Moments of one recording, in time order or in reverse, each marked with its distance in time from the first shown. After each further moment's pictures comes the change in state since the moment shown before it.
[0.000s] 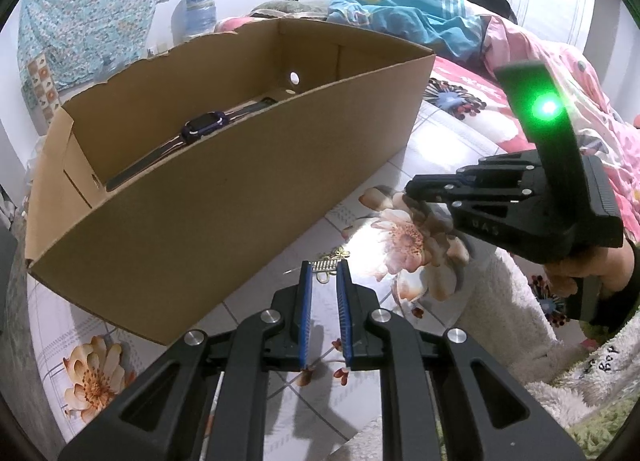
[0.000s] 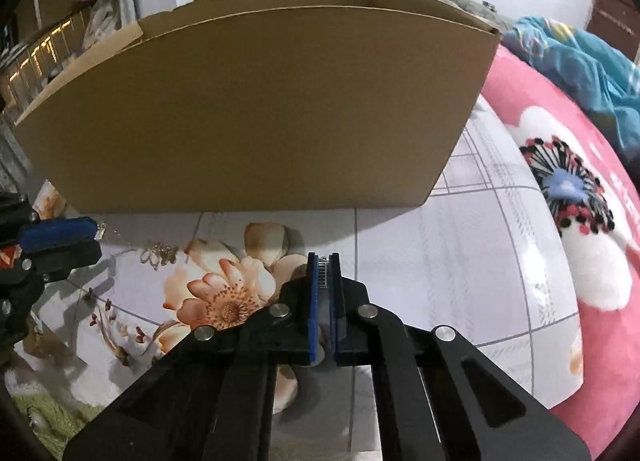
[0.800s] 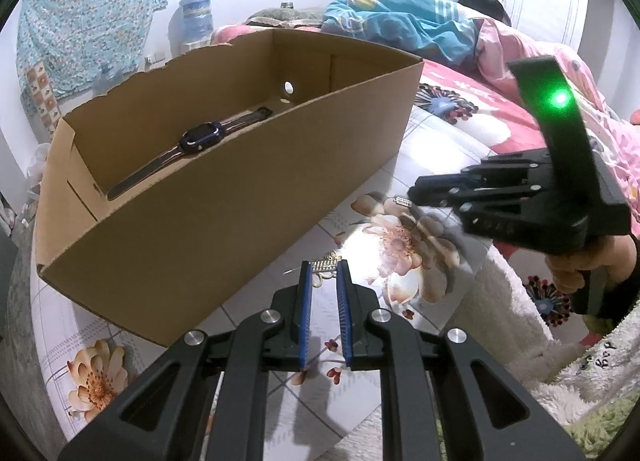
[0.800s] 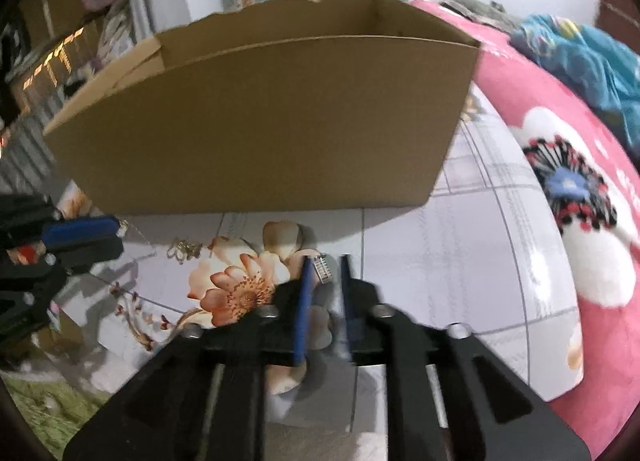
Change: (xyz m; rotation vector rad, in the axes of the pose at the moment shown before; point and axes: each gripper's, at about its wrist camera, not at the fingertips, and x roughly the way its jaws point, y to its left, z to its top) left arm -0.008 -0.006 0.000 0.017 -0.025 -0.001; right arm -0.016 -0.012 -0.001 -0.009 -0.019 0.072
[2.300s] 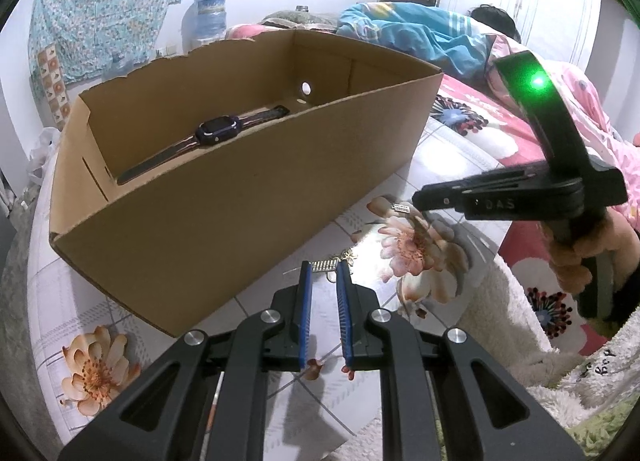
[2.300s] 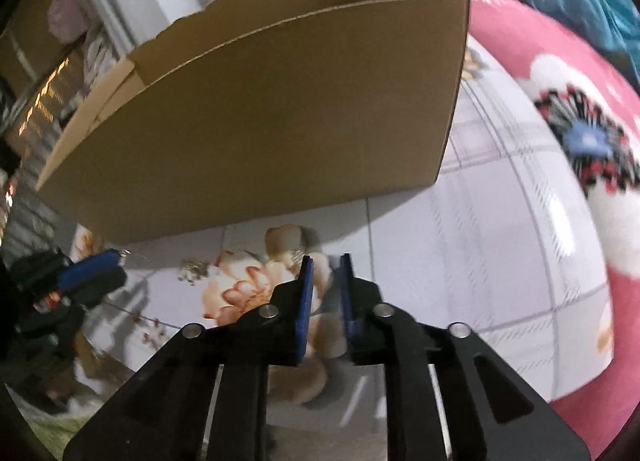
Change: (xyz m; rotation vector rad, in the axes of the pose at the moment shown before) left arm -0.003 0.016 -0.008 -0.062 -0.023 -0.008; right arm 0.017 -0.027 0.021 0.214 0.115 0.093
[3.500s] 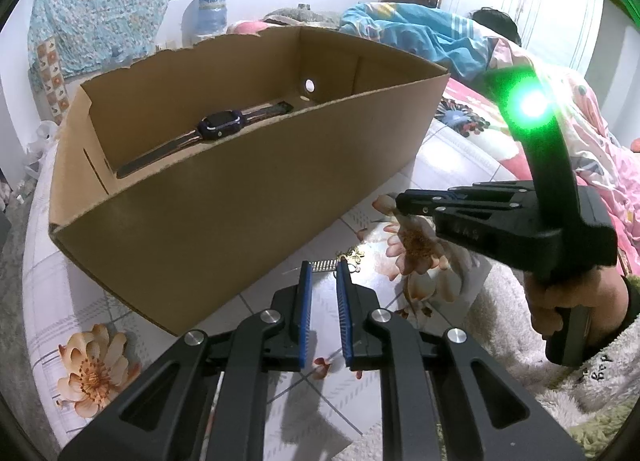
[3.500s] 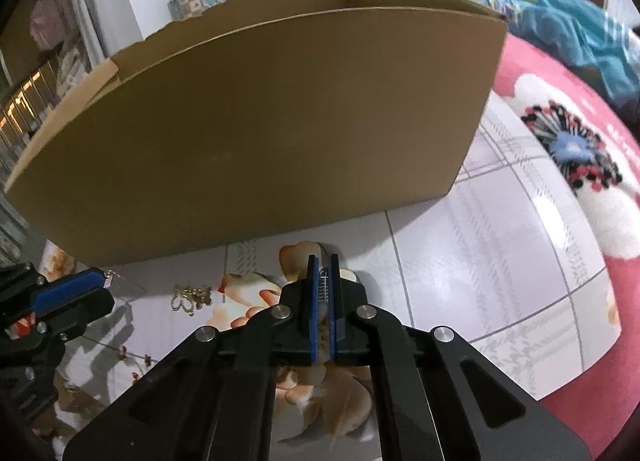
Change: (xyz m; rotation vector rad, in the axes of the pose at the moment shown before) left arm 0.003 0.007 -0.002 -0.016 0.001 -0.015; right arm 0.014 0.066 -0.028 0.018 -0.121 -0.135
